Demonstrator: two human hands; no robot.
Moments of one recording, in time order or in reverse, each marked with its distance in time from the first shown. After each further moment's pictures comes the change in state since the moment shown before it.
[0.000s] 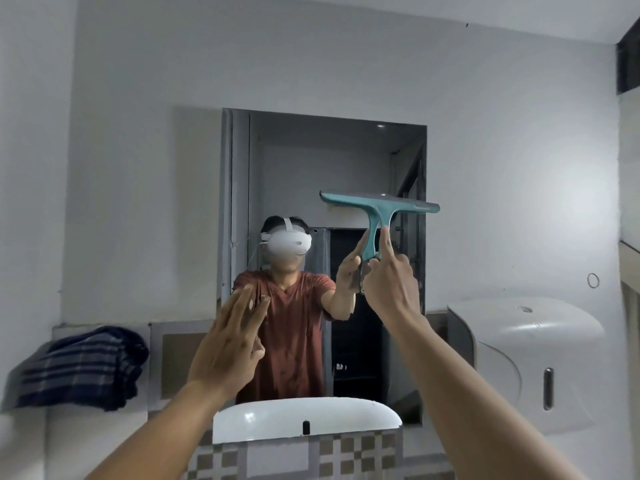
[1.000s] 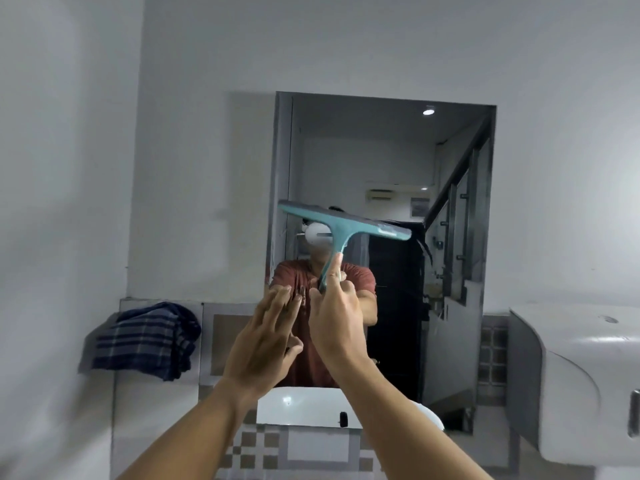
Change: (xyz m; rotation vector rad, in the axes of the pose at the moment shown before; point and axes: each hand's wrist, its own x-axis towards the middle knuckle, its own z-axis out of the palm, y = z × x) left_hand -0.023 -0.012 0.006 0.071 0.056 0.005; right_hand -0.095 -0.079 0.097 0.278 -0.194 -0.186
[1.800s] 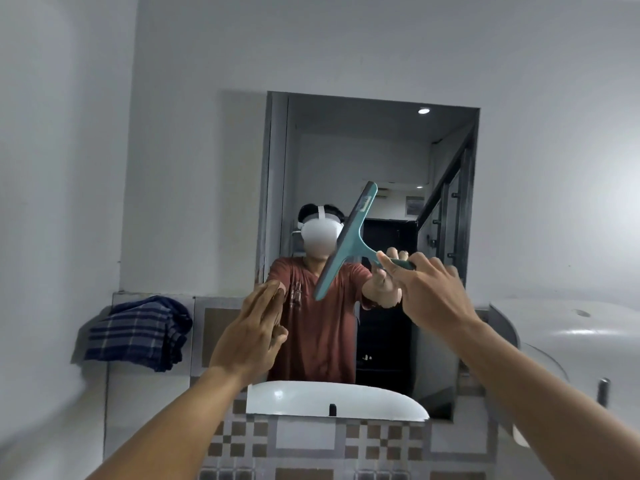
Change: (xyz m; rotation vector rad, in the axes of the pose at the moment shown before) left_hand -0.001 -0.004 0.000 -0.024 0.095 0.062; right_hand 0.032 0.084 -0.145 -0.727 -0.036 -0.334
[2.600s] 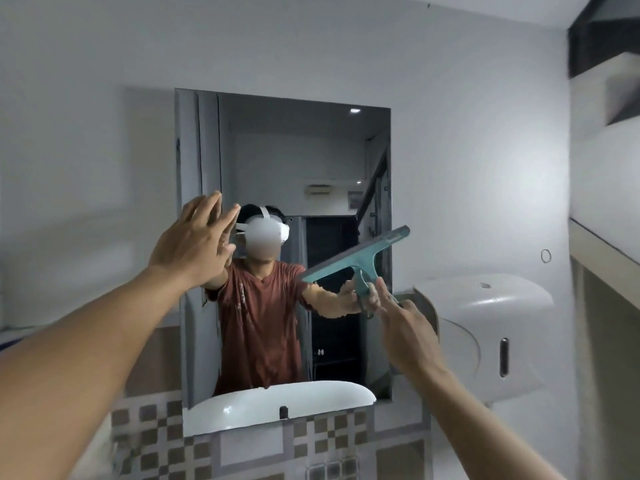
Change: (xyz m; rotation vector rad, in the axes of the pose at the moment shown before) left_hand 0.155 -0.010 -0.064 0.132 -0.004 0.009; right_hand -0.083 0.039 0.024 0.228 -0.025 0.441
